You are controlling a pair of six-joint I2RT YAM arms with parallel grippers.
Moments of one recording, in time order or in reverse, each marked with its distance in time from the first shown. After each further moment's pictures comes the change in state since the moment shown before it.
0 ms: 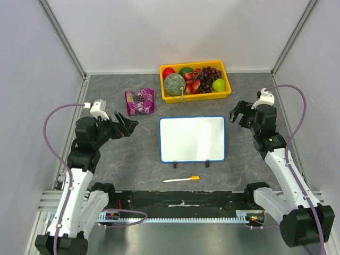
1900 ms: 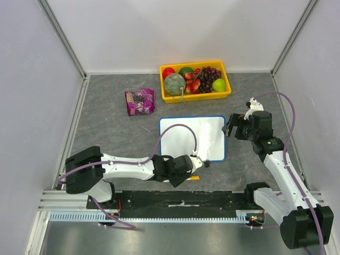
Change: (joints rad) left arm -1.220 0.812 0.114 0.011 -0.459 0.265; right arm 0.004 -0.021 -0.061 -0.175 -0.234 -0.051
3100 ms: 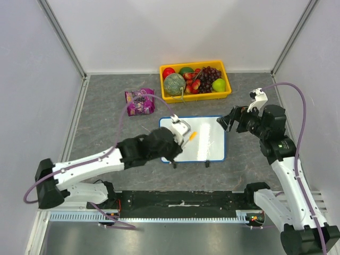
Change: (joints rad) left arm 0.110 -0.307 0.146 -0.086 -0.087 -0.055; right arm 0.008 -0.088 0.174 -0.047 -0.216 -0.019
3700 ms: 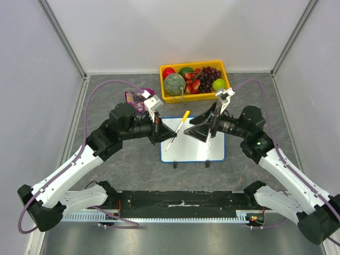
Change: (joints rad) left arm 0.441 -0.224 0.076 0.060 0.628 -0.062; right arm 0.372 0.092 -0.041 0.560 -0.366 0.315
